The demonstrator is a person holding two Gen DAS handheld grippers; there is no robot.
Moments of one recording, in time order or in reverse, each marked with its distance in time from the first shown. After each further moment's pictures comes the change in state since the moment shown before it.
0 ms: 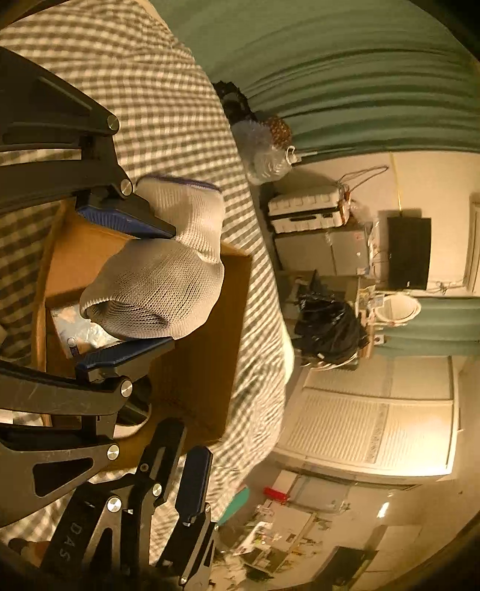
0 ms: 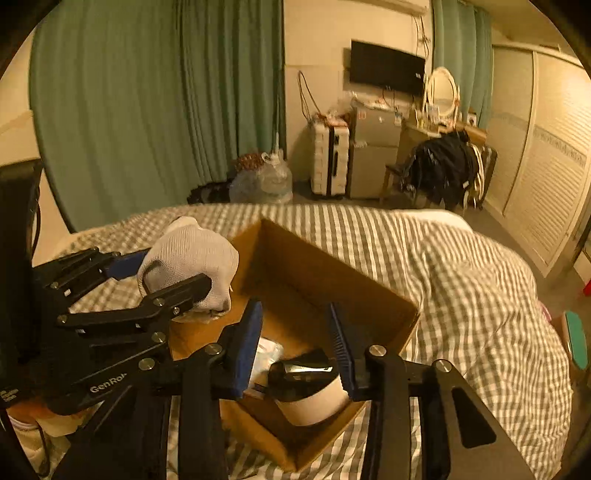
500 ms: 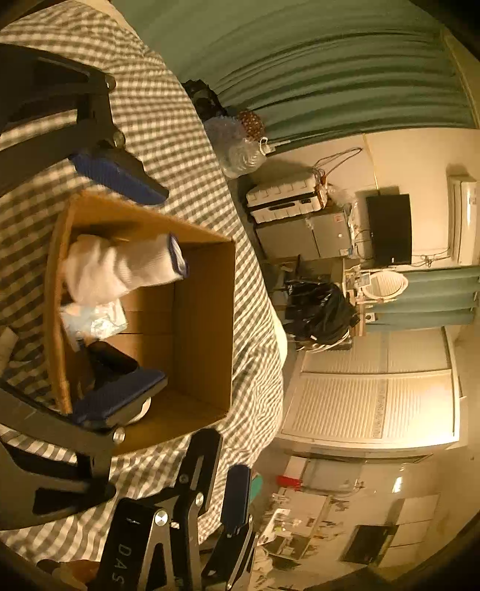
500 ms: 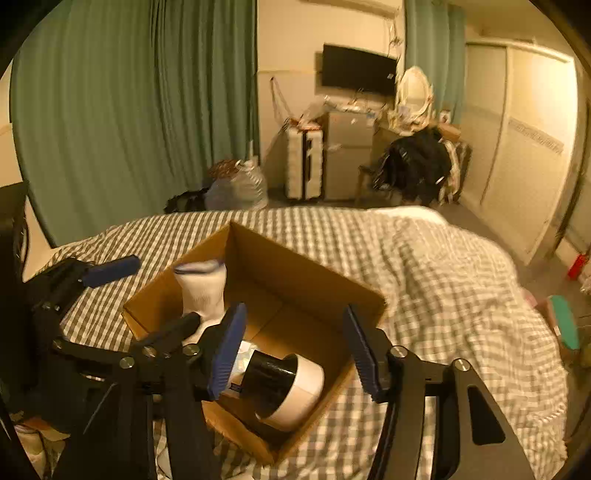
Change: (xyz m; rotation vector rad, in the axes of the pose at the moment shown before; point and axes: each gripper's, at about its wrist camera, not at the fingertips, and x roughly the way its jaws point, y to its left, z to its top) left arm -0.037 -0.019 -0.008 0.090 -0.063 -0.014; right arm -0.033 -0.006 -0.009 0.046 -0.056 -0.108
